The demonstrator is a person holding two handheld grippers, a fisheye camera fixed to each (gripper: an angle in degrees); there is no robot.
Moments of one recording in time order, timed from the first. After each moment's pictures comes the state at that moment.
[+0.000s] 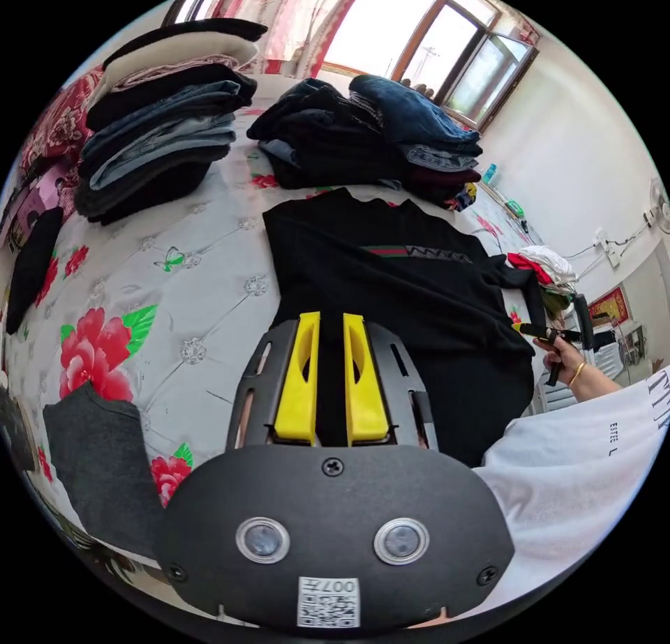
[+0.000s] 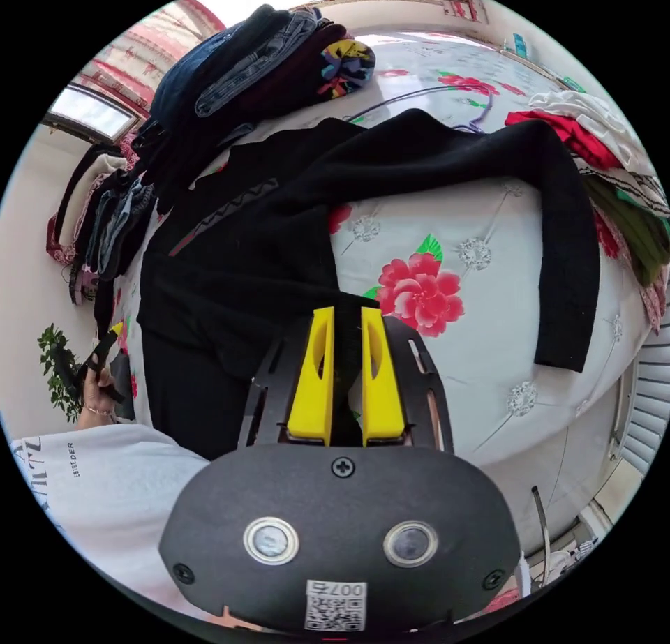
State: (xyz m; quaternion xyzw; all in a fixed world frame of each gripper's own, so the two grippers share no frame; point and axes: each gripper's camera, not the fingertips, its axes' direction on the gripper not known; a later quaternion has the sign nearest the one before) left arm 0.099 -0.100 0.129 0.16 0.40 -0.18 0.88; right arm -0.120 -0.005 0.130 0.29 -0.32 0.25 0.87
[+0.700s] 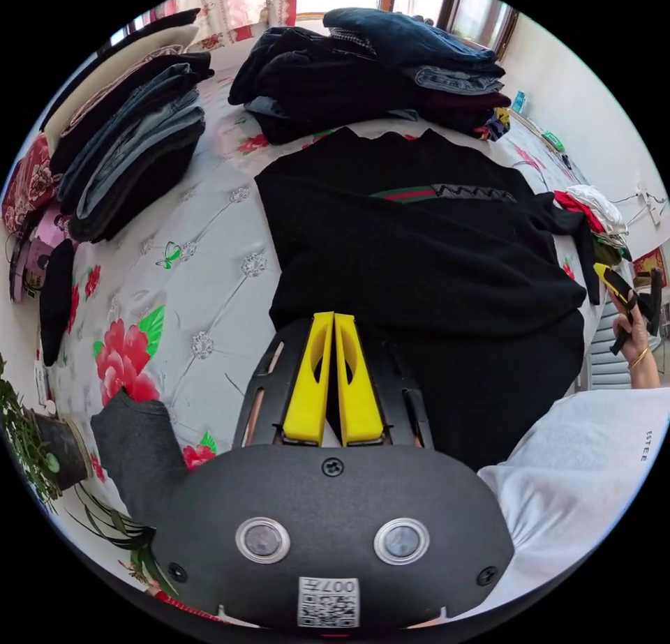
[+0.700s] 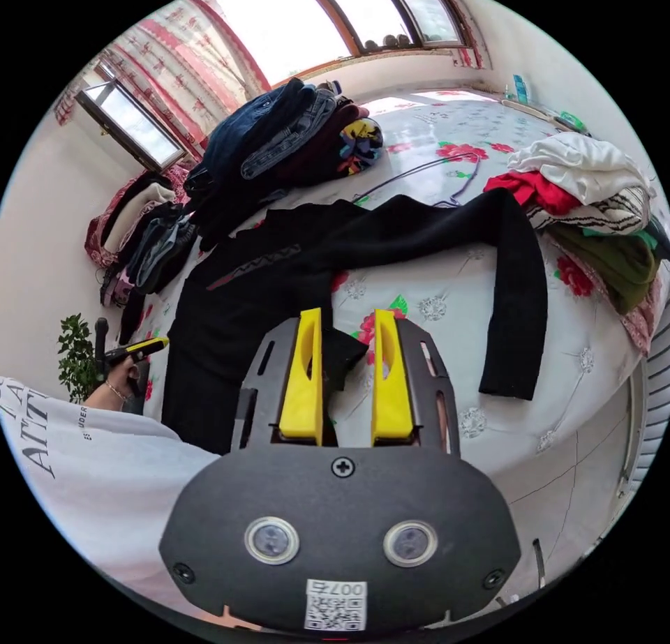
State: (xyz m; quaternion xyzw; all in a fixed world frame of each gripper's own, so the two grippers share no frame) left arm 0.152 -0.152 0.122 0.05 0.32 -0.11 0.94; right arm -0.041 0.094 0.151 0.42 -0.31 0.24 0.82
